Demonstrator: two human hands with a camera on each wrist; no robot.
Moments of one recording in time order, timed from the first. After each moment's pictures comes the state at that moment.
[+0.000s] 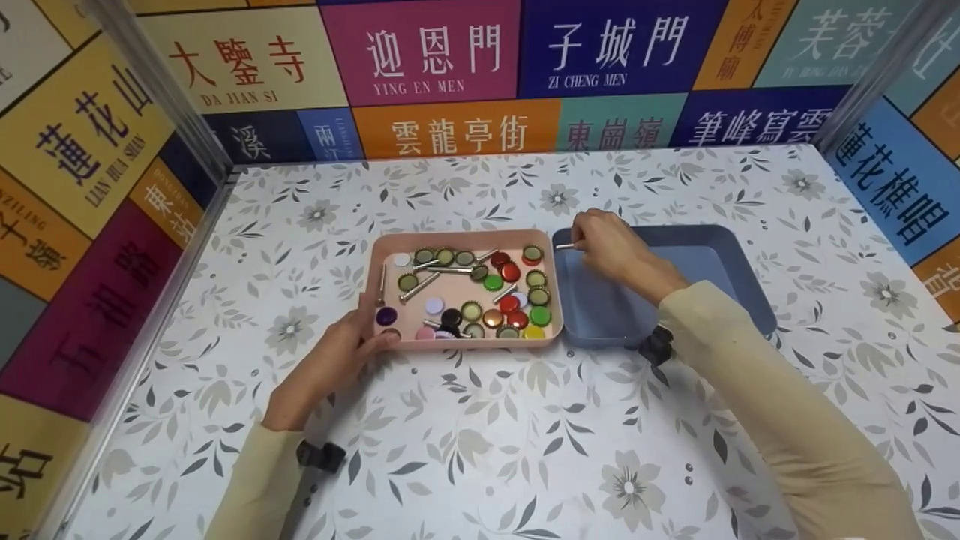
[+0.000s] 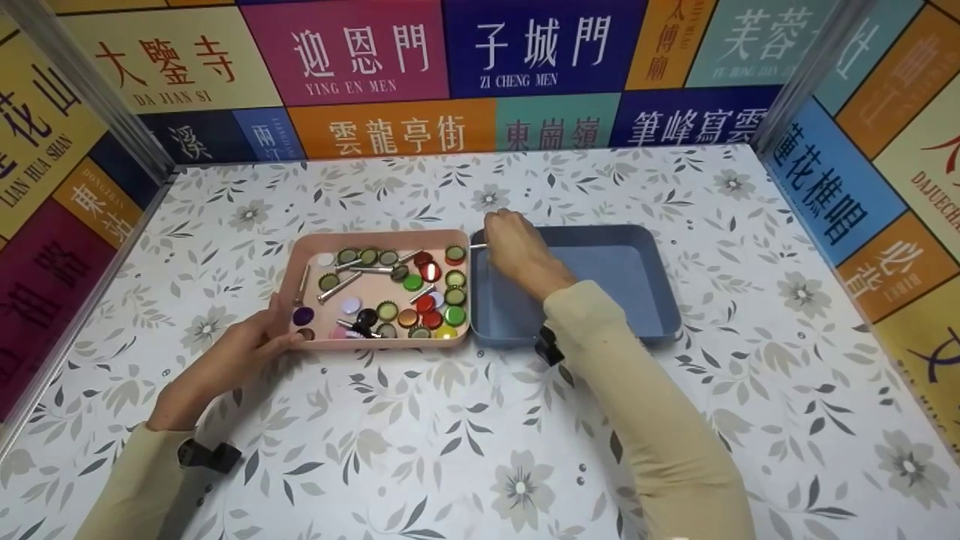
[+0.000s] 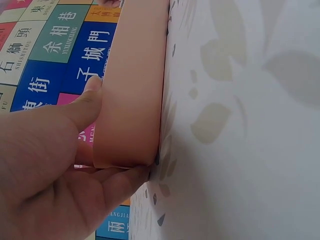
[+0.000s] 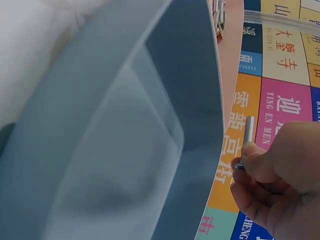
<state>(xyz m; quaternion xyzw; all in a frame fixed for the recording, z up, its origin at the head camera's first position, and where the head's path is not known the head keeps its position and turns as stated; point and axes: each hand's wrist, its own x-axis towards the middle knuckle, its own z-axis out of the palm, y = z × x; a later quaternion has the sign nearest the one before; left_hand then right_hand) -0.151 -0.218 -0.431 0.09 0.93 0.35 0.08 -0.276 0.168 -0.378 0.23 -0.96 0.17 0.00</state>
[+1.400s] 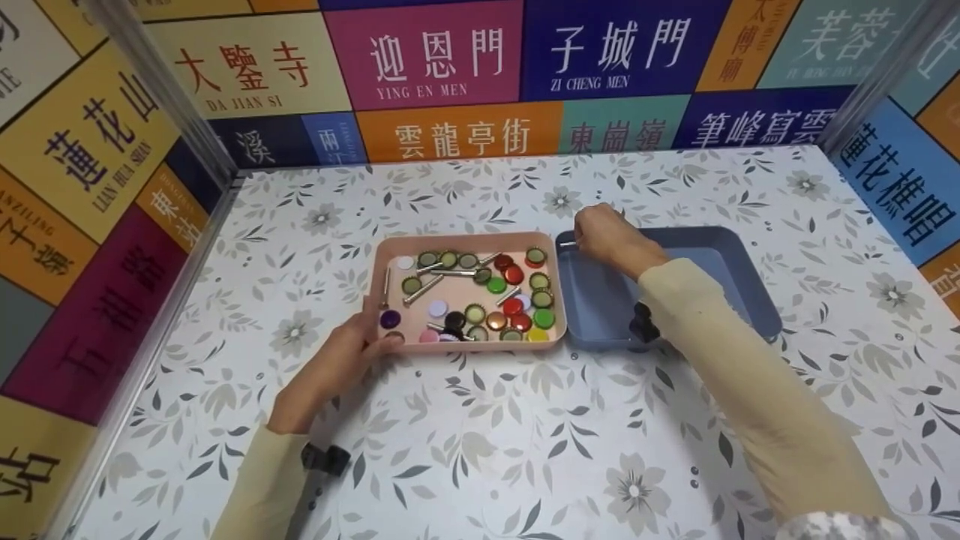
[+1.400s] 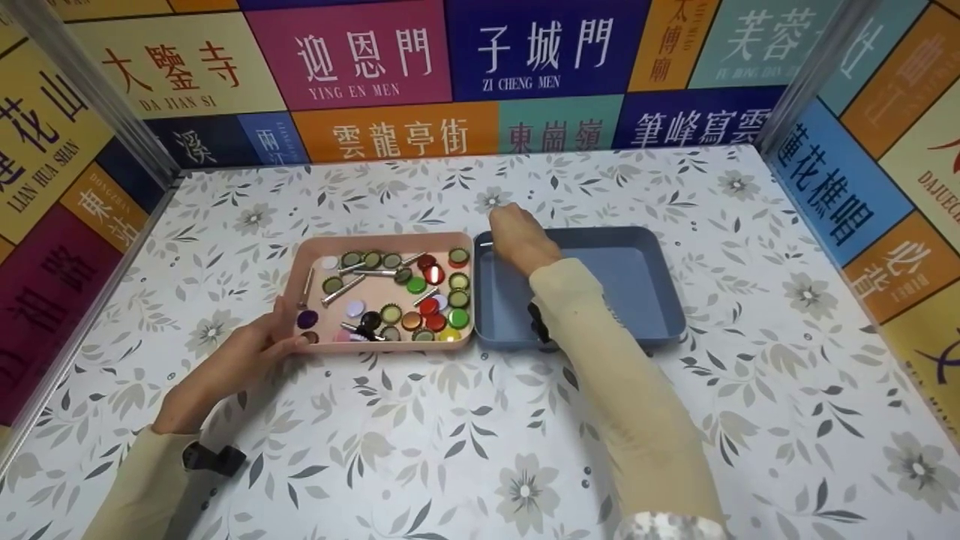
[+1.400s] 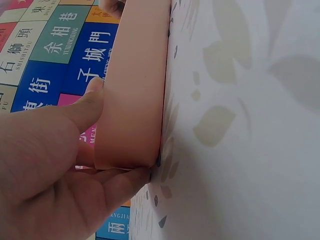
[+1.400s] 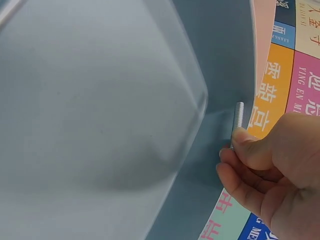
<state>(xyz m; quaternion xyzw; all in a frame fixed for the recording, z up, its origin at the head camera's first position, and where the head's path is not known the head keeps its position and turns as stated) -0.151 -0.217 -0.428 0.09 0.92 0.37 0.10 -0.315 0.164 -0.387 0.21 -0.97 0.12 -0.05</state>
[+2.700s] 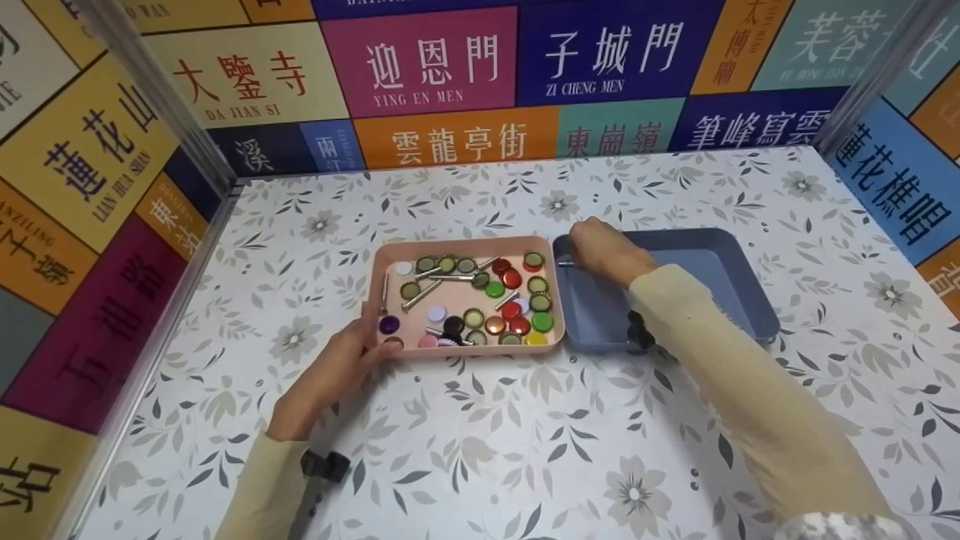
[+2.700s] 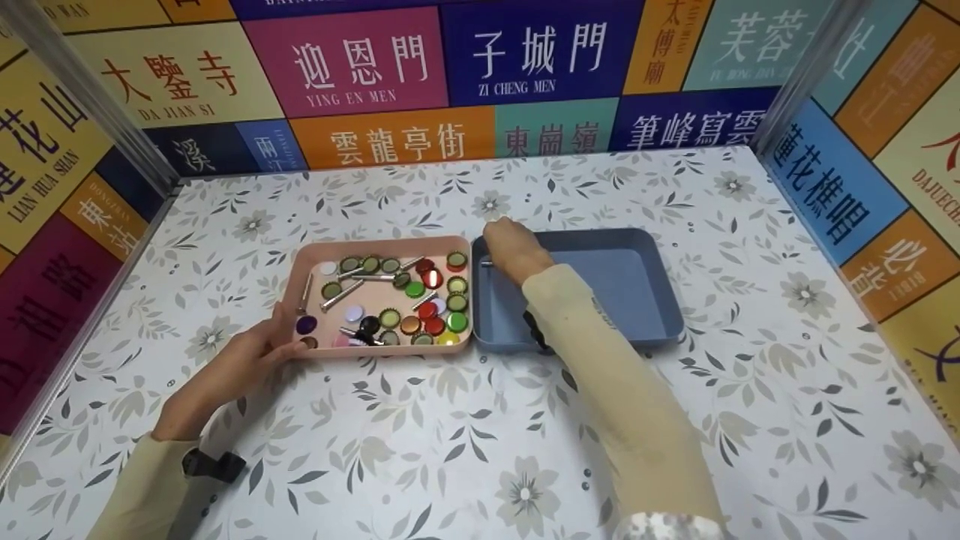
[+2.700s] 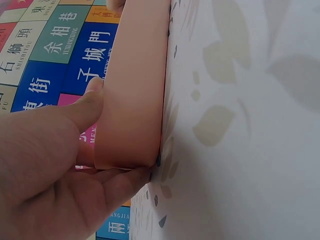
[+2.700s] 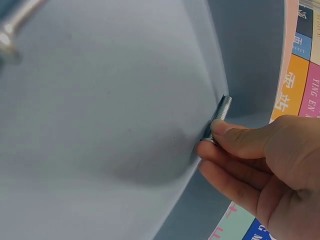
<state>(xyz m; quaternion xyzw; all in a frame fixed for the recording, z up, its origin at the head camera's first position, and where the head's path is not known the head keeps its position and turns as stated) -0.153 -0.216 -0.430 0.07 0.92 0.38 0.11 -0.311 0.162 -0.397 0.21 -0.97 0.09 -0.08</state>
